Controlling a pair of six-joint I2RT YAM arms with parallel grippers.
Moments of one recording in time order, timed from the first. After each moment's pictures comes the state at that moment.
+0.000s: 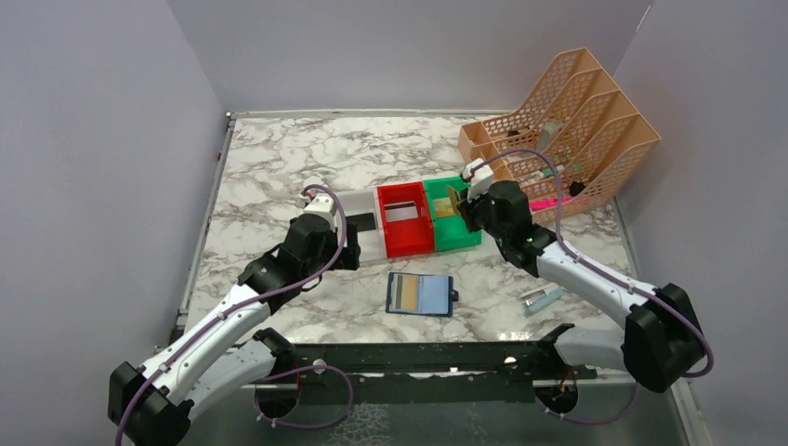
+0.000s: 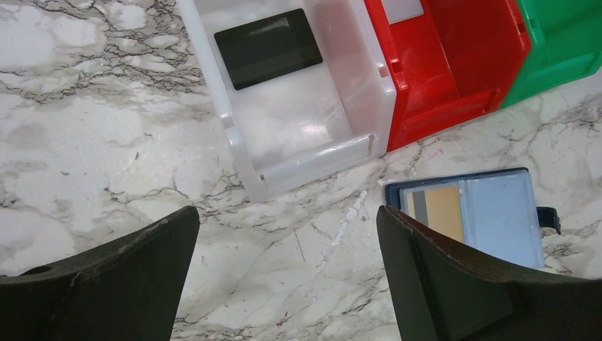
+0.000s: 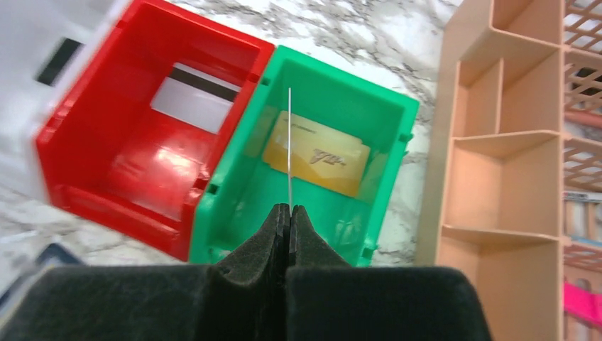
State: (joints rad) left arm -0.63 0.83 0.64 -0.45 -0.22 -0.39; right arm 0.55 1.20 0.71 0.10 0.04 -0.05
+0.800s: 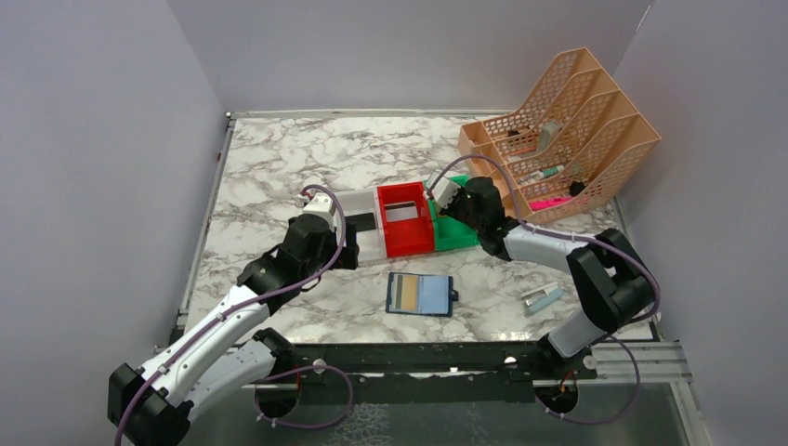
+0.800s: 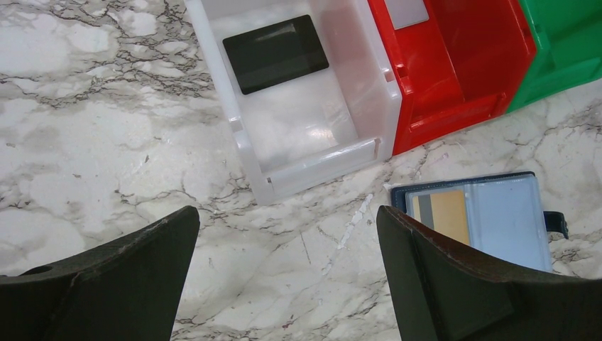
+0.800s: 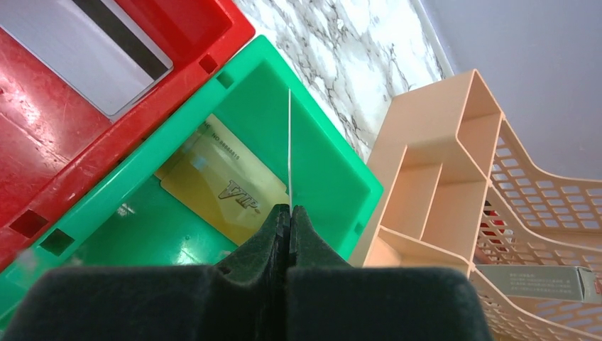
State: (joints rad) left arm -0.63 0.82 0.64 -0.45 -0.24 -0.38; right arm 0.55 1.58 0.77 0.37 0.09 -0.70
